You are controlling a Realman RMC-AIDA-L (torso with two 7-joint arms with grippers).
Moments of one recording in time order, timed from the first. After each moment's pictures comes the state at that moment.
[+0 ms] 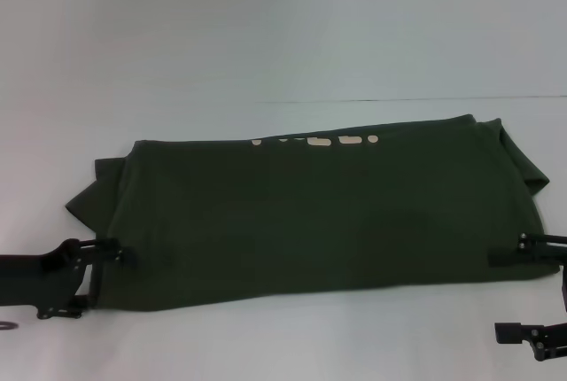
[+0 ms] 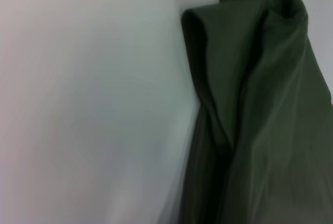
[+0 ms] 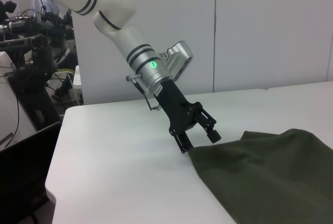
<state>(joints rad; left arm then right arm) -0.65 -1.96 0.18 0.50 2.67 1.39 -2.65 0.49 1.90 -0.54 -0.61 -2.14 -1.91 1.06</state>
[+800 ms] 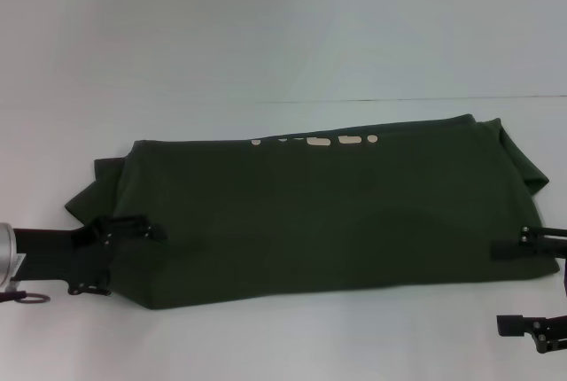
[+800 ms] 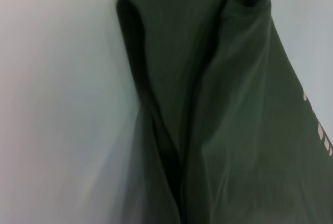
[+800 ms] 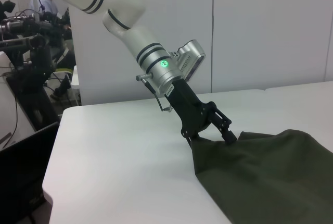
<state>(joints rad) -0.72 -1.96 0.19 0.44 2.66 1.36 -2.68 0.50 1.89 -0.54 -0.61 -2.14 -1.92 1.07</state>
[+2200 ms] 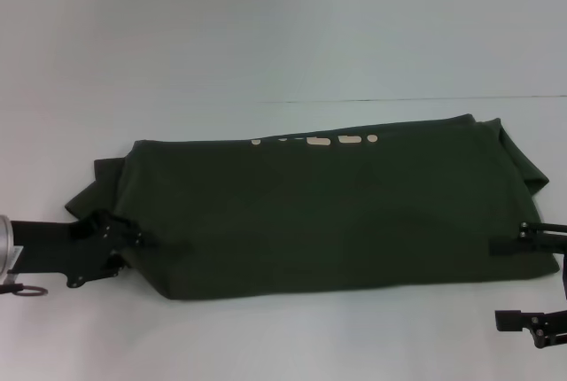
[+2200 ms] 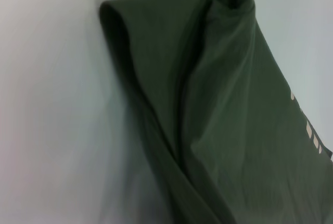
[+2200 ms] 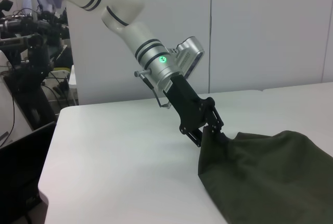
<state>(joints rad) -0.73 -1.96 0.18 0.46 2.66 1.38 -2.69 0.51 1.89 -0.54 -0.61 -2.14 -1.91 1.07</state>
